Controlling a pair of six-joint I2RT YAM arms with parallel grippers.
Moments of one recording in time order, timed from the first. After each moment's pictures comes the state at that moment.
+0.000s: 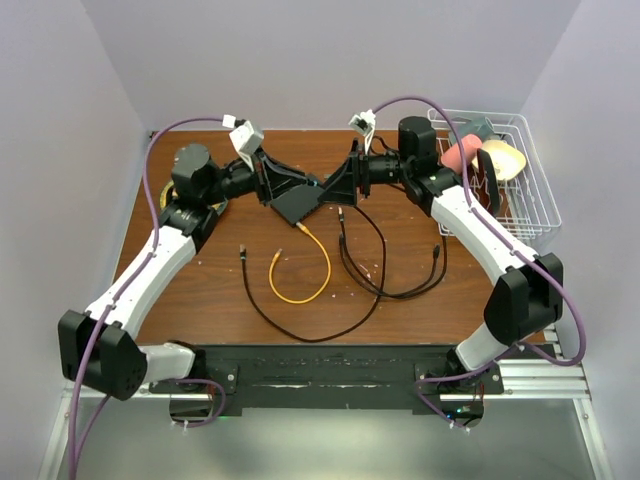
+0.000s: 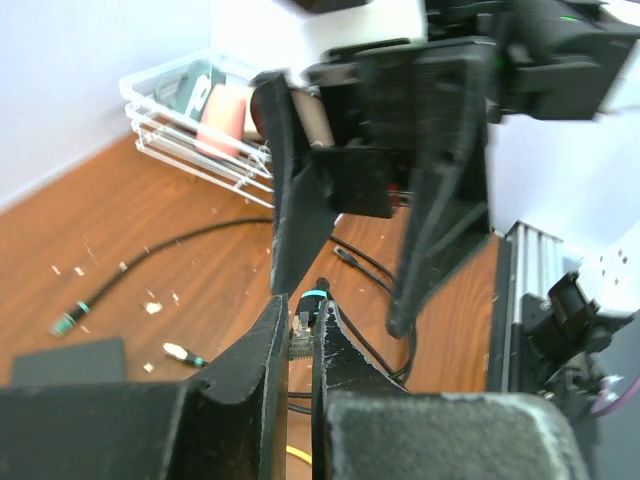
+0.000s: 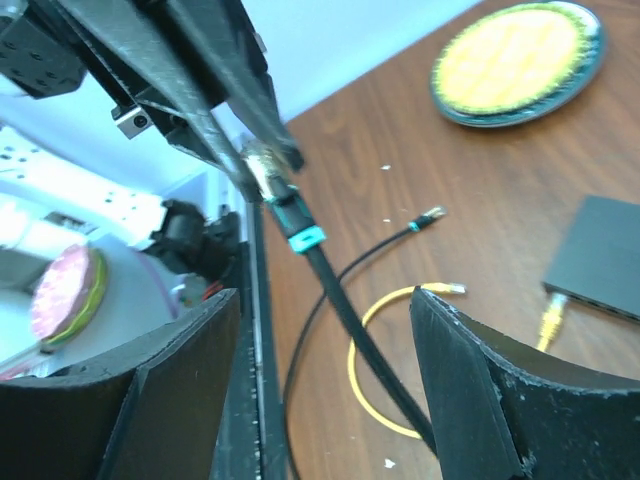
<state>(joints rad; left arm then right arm) -0.32 1.30 1.11 0.23 0.84 -0.26 0.41 1.59 1.42 -0.12 -1.02 0.27</state>
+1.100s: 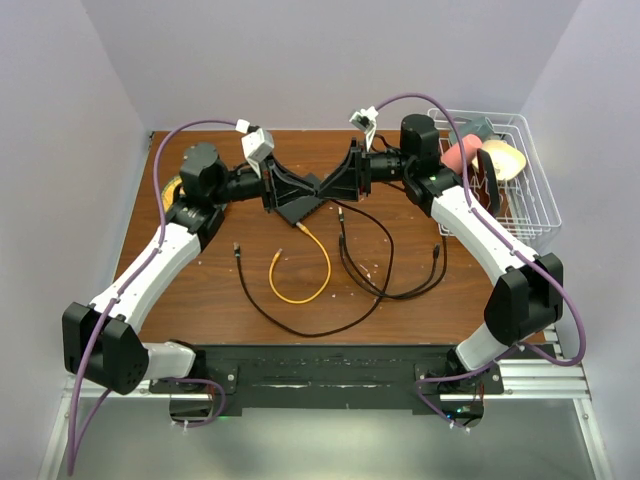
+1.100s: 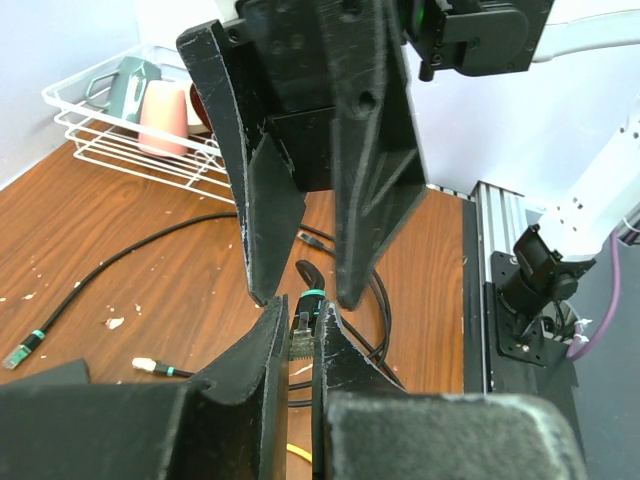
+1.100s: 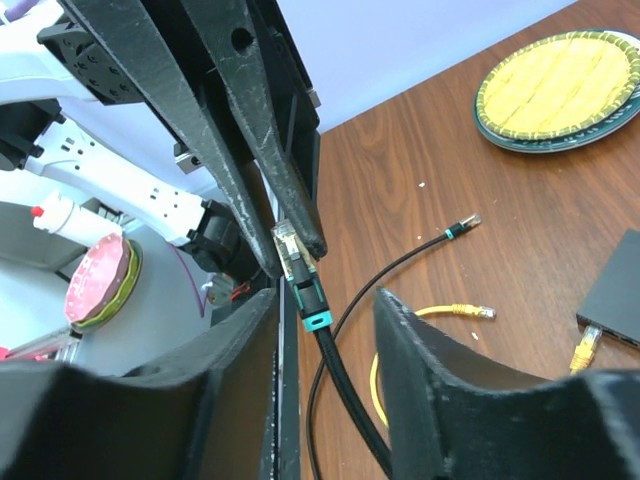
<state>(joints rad) -0.35 1.31 1.10 0.22 0.96 -0.20 0.41 1.59 1.42 -0.01 -1.12 0.35</state>
